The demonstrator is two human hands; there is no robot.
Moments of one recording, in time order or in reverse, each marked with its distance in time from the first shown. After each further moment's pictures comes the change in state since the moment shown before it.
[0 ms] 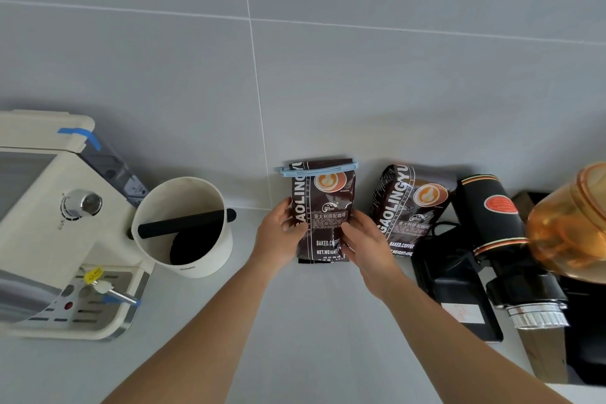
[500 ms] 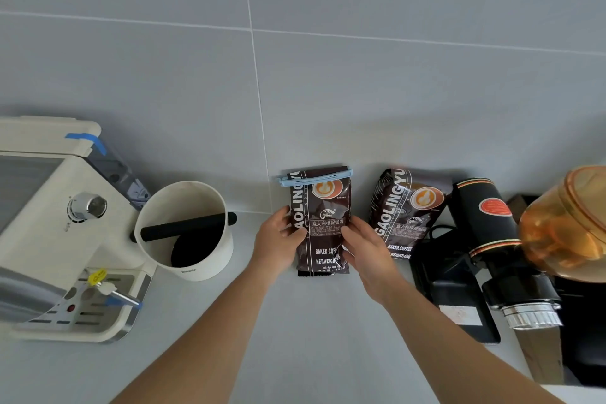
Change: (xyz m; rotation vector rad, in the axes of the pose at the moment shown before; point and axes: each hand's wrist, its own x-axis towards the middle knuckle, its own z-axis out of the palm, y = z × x) left_hand -0.003 -0.001 0.000 -0.005 0.041 -0.052; right_hand -0.010 -0.005 0.000 -0.041 -0.042 0.017
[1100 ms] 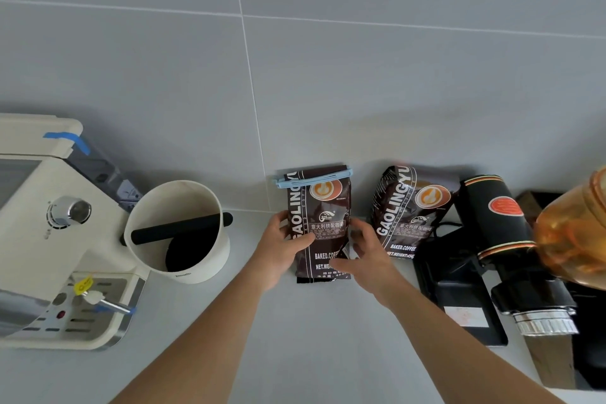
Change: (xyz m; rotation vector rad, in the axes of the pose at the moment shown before) left_hand 0.012 -0.018 0.002 -0.273 -0.119 -0.225; right_hand 0.020 0.026 -0.023 -0.350 -0.057 -0.018
